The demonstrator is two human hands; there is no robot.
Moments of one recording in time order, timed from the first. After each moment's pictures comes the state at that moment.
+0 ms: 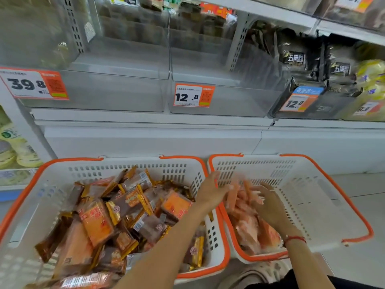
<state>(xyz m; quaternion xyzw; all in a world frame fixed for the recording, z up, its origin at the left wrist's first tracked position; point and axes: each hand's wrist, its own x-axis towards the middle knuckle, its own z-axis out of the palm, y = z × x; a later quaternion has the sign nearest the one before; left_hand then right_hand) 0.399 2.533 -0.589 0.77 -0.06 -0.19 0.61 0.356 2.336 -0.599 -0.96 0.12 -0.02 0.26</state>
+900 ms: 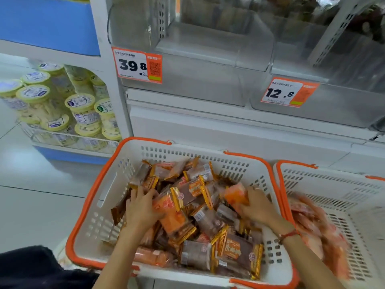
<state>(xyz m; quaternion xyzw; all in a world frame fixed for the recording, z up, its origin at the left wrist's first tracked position) 0.339 2.826 -0.674 0.96 0.16 -0.11 0.19 0.417 2.512 -0.646 -0.97 -0.08 0.15 0.16</state>
